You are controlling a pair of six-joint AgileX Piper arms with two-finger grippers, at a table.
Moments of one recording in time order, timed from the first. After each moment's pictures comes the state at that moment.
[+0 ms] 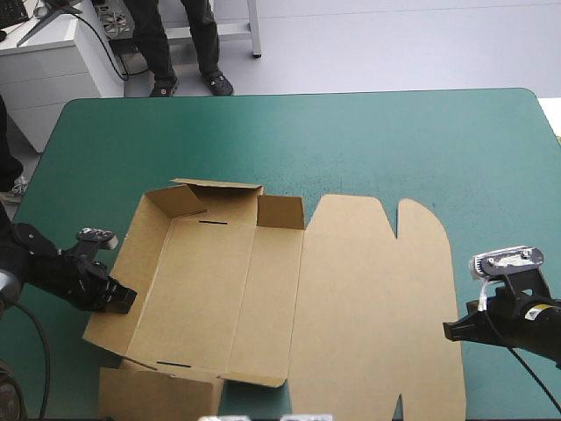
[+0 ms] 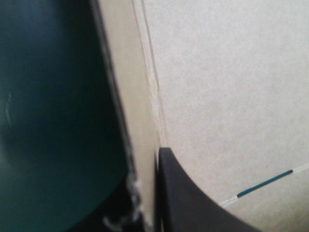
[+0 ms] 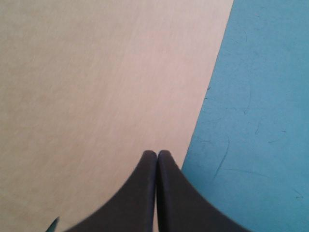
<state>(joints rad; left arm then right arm) 0.34 1.38 -0.84 -0.39 1.18 0.80 -0.17 0.70 -0.76 0.29 1.14 -0.42</state>
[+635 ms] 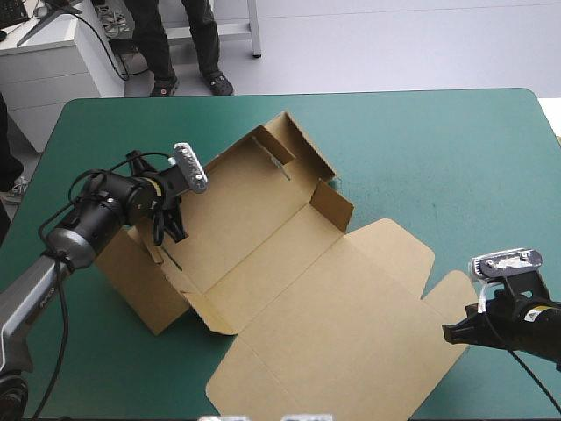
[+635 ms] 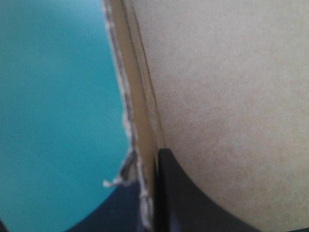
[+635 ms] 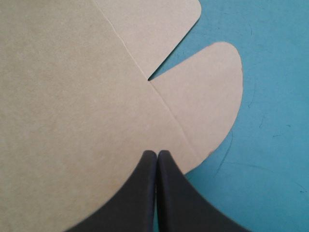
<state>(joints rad) -0.30 1.46 -1.17 0.19 0.68 0.71 -0.17 0.70 -0.76 0.29 1.16 -0.42</state>
